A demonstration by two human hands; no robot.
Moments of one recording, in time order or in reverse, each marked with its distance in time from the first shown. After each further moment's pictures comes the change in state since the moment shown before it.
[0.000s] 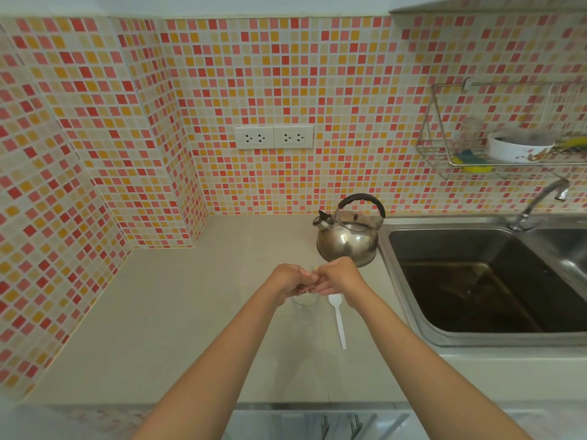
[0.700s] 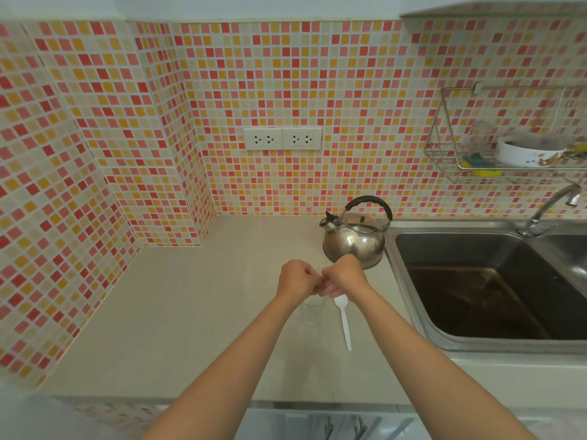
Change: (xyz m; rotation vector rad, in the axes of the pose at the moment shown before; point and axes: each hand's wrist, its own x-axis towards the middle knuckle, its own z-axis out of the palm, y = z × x) left_hand -0.004 -0.008 0.013 0.272 0.294 0.208; right_hand 0.009 -0.002 0.012 -0.219 0.152 0.026
